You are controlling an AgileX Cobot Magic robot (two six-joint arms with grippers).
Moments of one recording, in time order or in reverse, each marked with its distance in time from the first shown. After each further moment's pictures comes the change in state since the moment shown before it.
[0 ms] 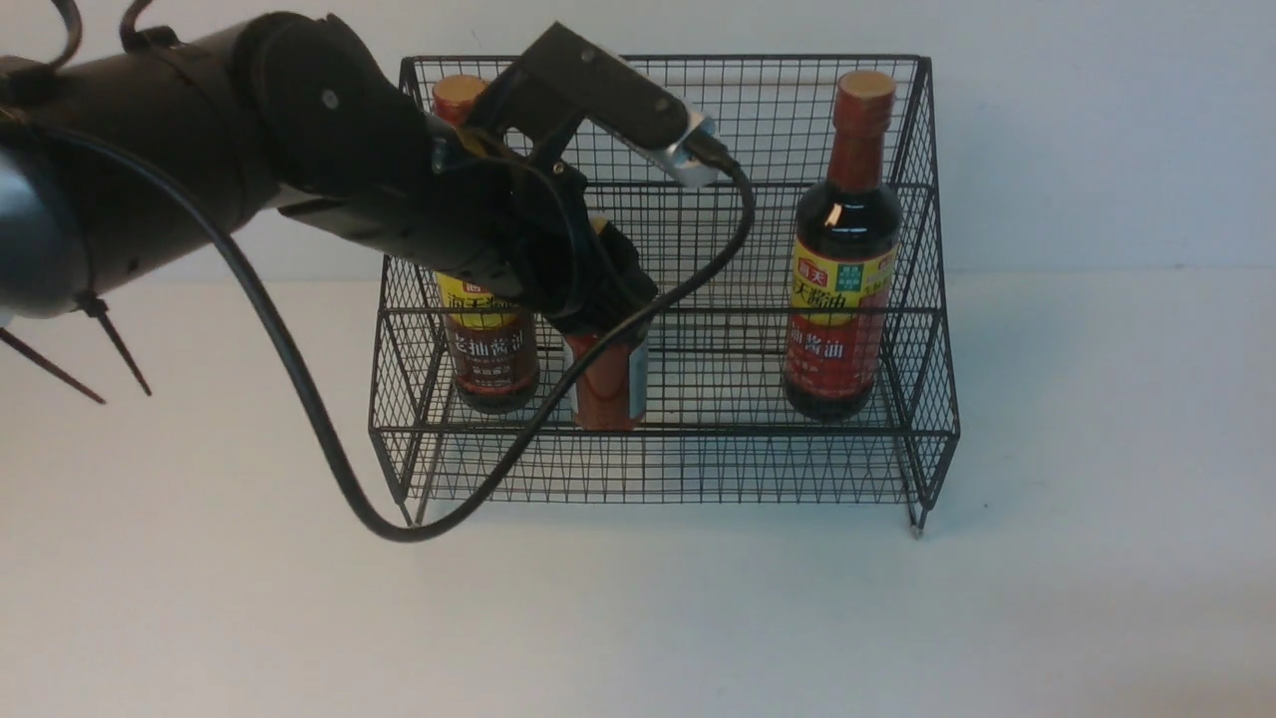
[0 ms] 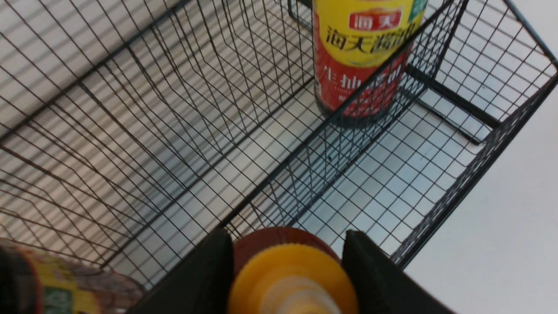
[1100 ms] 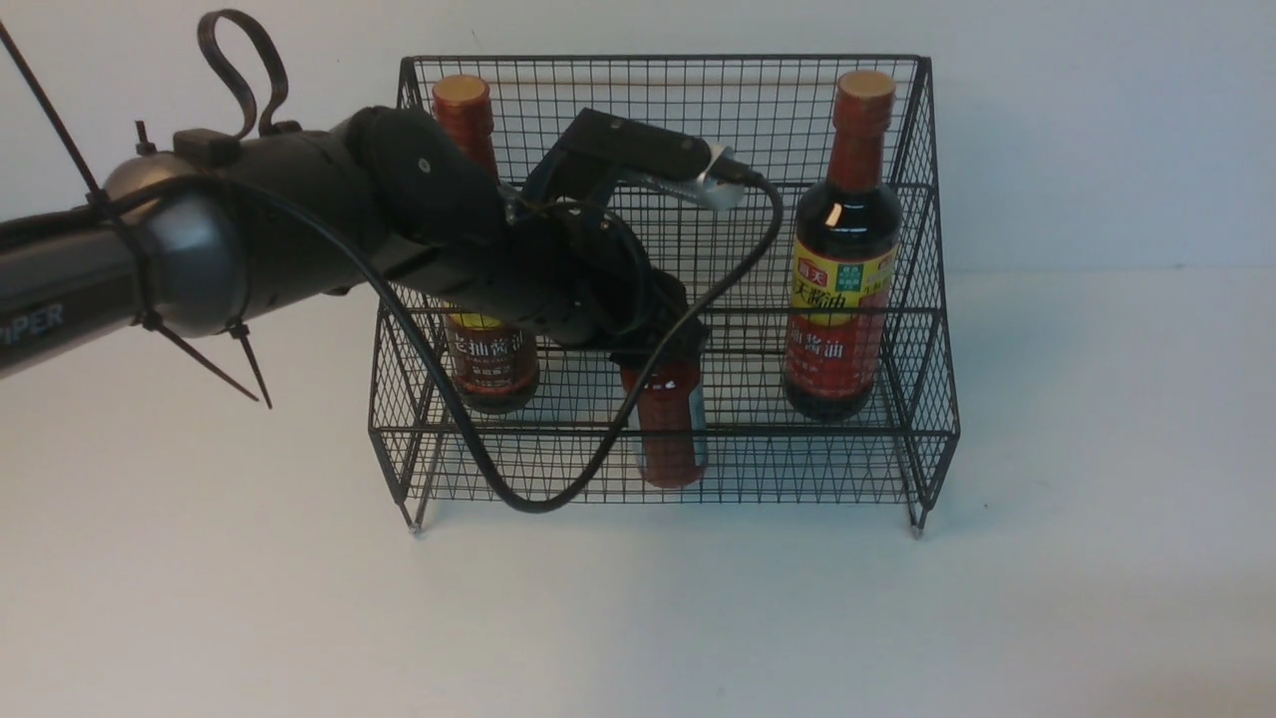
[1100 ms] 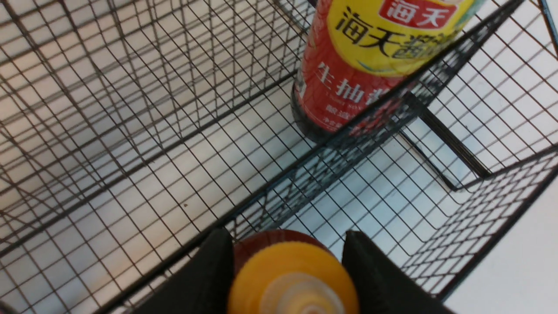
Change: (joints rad) right arm 0.000 0.000 0.000 0.000 0.000 -0.011; left arm 0.000 0.145 -0.004 -0.236 -0.089 0.009
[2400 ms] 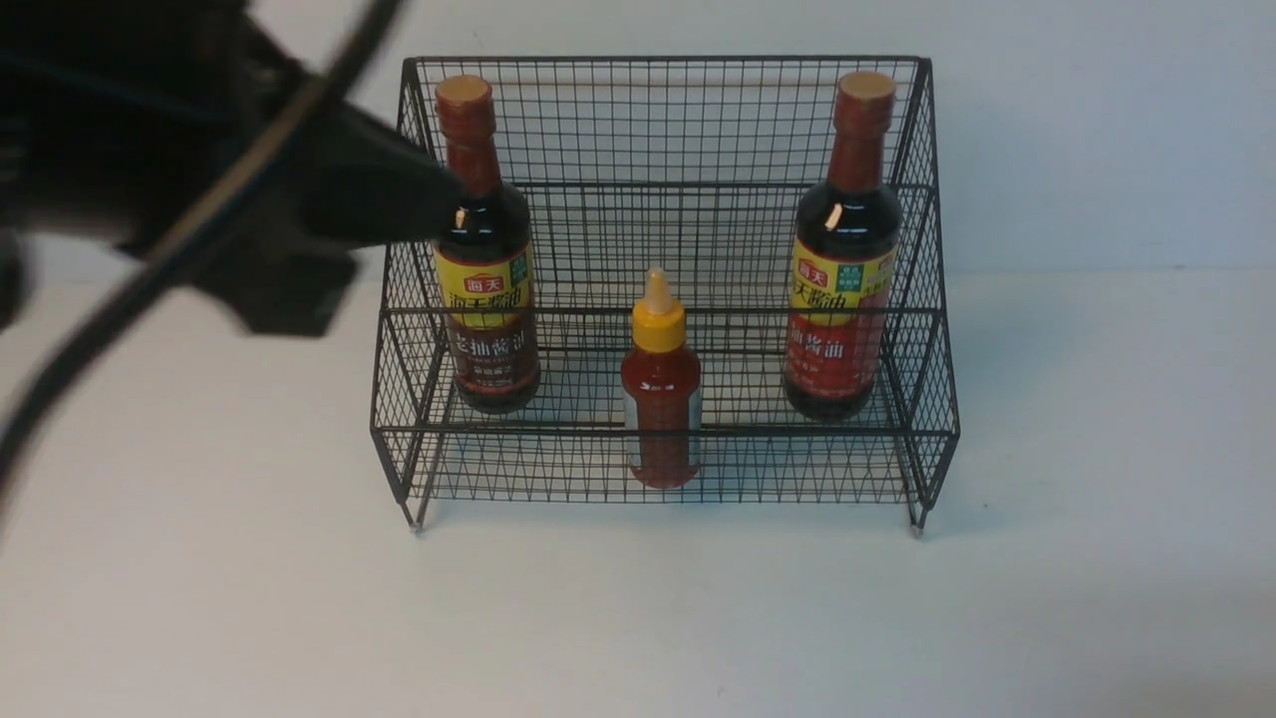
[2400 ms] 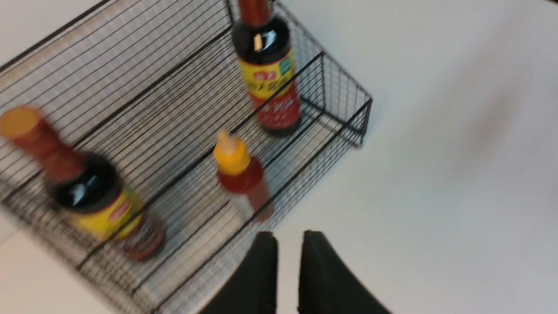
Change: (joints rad) right arm 0.000 0.000 0.000 0.000 0.000 0.000; left arm -0.001 -0.790 0.002 0.398 0.554 -0.265
